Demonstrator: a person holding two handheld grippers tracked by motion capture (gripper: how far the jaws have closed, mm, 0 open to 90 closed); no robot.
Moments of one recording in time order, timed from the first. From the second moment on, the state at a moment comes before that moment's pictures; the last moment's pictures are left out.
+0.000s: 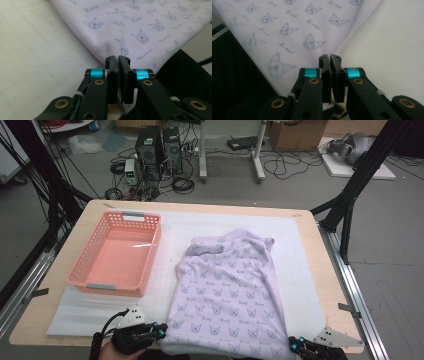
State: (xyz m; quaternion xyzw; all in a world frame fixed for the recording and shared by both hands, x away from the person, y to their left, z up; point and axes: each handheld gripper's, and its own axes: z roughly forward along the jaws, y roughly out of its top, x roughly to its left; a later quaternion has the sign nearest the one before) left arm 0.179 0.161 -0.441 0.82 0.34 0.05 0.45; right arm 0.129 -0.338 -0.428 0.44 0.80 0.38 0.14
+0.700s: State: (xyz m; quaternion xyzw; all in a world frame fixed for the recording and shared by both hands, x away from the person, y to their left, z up) left arm 0.235 0.126 -0.452 0.81 0.38 0.13 0.43; right arm 0.200 -0.317 -0.447 0.49 0.77 0.37 0.17
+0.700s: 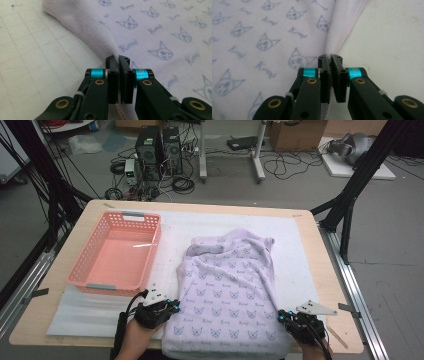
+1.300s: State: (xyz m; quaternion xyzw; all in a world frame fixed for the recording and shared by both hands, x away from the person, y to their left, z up) left arm 0.190 0.141 -0.437 0.80 0.35 0.10 0.48; right arm 0.131 -0.329 -0.432 0.45 0.79 0.38 0.16
